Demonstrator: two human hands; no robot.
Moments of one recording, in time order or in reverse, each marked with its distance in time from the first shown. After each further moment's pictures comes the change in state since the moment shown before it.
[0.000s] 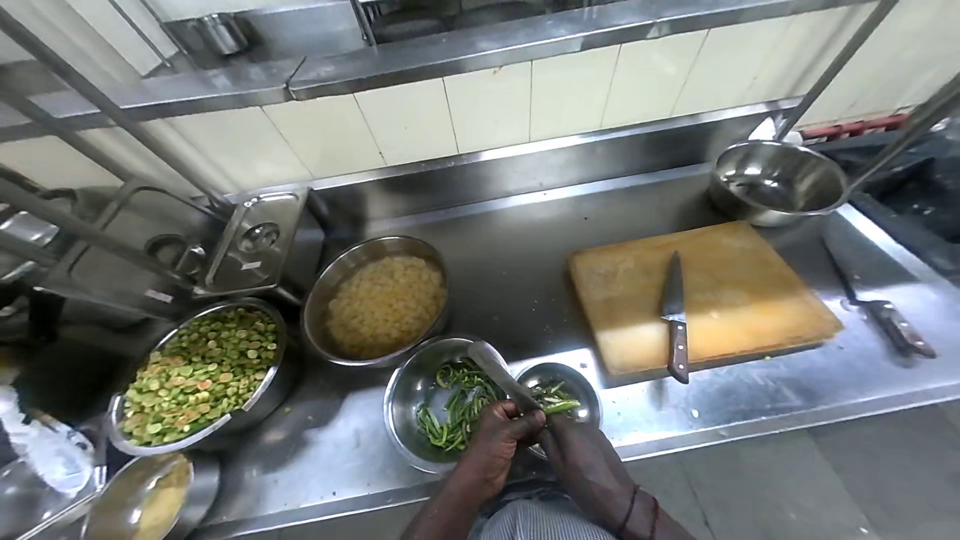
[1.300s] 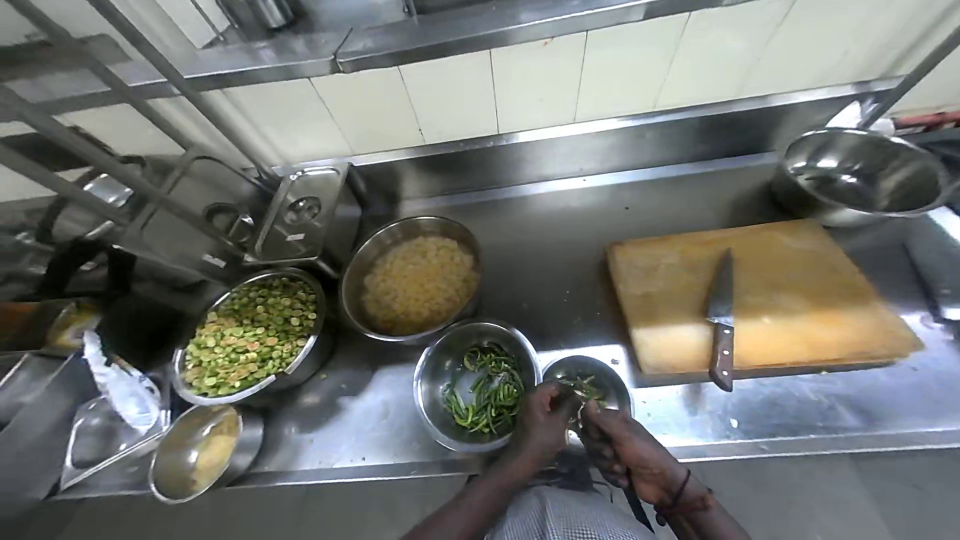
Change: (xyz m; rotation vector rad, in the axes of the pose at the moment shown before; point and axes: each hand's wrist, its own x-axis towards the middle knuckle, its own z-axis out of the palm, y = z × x) left_hand 0.021 -0.022 0.006 0.612 0.044 0.303; right_hand 0.023 0.053 0.011 1.279 -0.409 0.206
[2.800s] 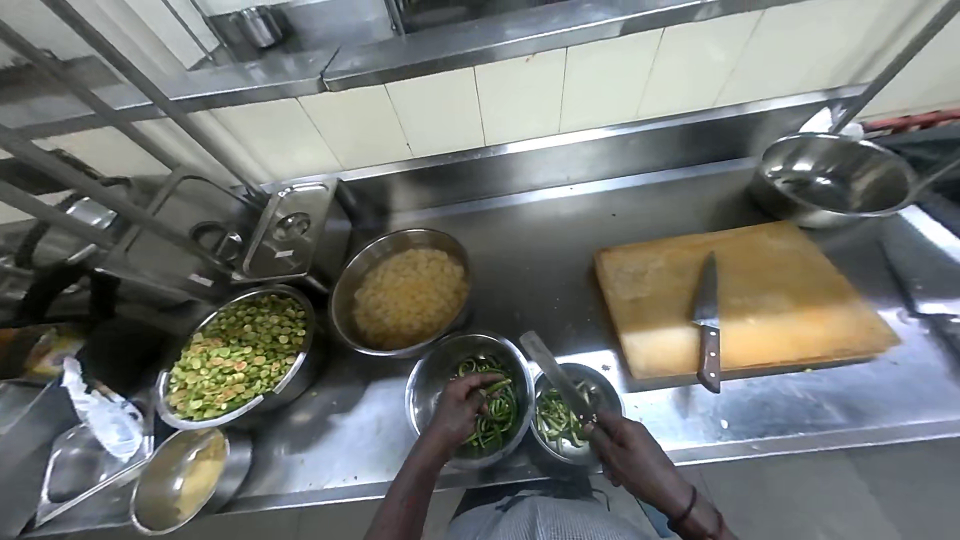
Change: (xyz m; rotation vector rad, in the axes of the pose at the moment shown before) left_hand 0.006 -0.010 -0.108 -0.056 -0.003 -0.113; right_hand -0.014 -0.007 -0.003 -0.826 0.321 -0.202
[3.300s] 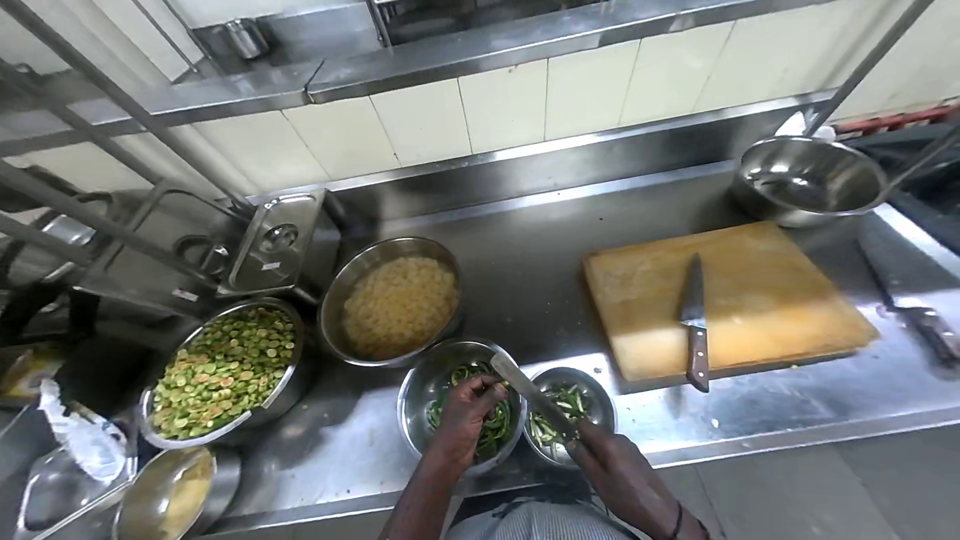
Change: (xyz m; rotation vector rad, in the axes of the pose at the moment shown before) left_hand -0.001 0.014 0.032 -0.401 0.098 0.000; right_hand -0.015 -0.016 0.011 -0.272 0.045 -0.114
